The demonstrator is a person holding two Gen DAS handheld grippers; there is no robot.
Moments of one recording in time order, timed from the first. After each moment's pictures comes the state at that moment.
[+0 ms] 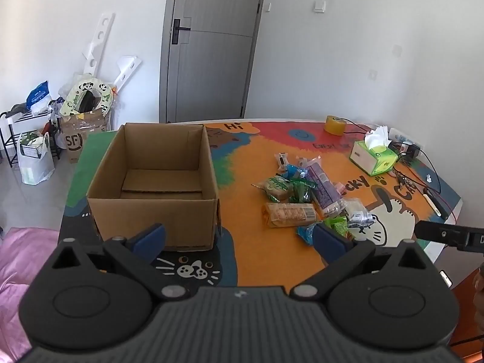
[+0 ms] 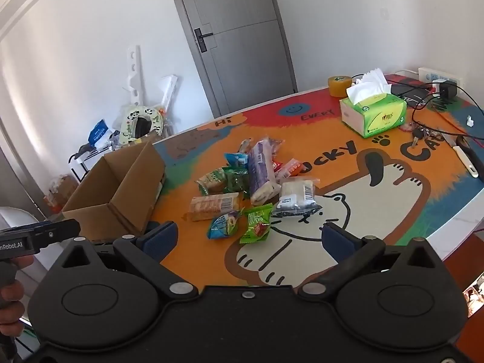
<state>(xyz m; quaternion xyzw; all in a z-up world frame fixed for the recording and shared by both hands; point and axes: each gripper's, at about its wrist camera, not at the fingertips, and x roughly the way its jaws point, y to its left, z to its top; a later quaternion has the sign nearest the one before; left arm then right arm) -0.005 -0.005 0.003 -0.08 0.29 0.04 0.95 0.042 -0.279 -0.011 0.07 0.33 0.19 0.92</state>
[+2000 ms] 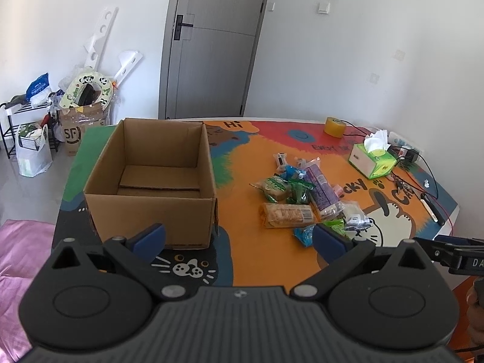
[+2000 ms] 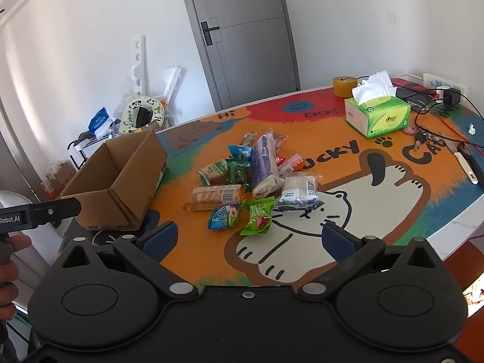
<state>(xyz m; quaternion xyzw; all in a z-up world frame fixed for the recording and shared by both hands) -0.003 -0.004 0.005 -0.10 0.30 0.03 0.95 0.039 -0.273 -0.010 0.07 0.36 0.20 0.91</state>
